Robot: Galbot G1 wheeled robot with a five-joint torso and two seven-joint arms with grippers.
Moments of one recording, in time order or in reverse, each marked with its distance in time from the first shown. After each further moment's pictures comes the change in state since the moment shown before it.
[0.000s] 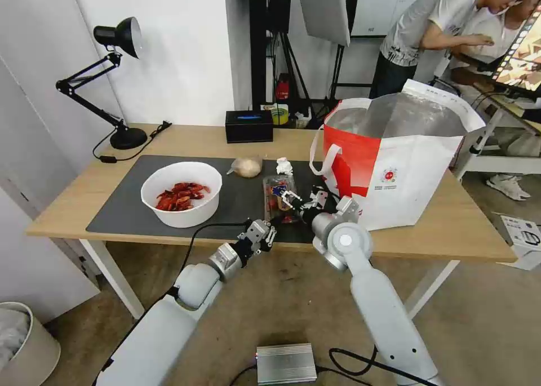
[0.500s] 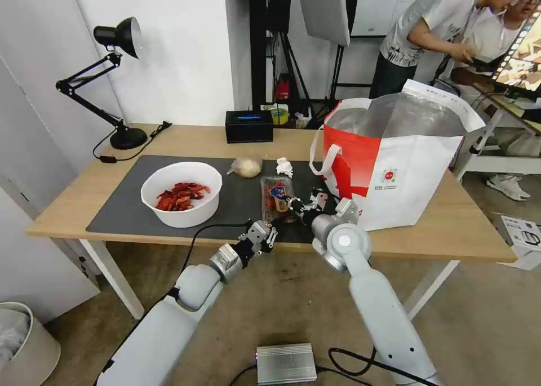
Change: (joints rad) left arm 0.010 -0.002 -0.005 -0.006 -0.003 0.000 -0.001; right arm -0.015 0.004 -0.006 -0.005 -0.046 0.008 -0.016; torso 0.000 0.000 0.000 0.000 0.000
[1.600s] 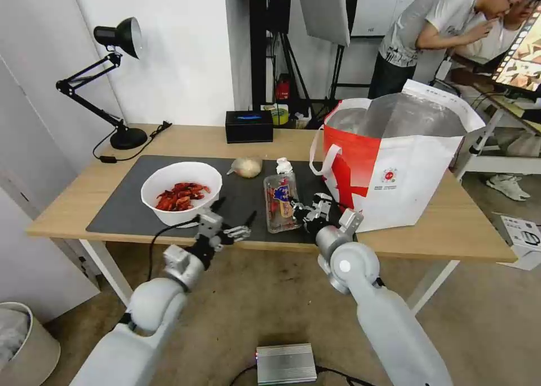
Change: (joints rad) left arm 0.286 0.053 -0.316 -0.328 -0.220 0.147 -0.133; right arm -0.112 -0.115 -0.060 0.160 -0.244 0.124 -0.142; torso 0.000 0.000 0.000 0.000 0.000
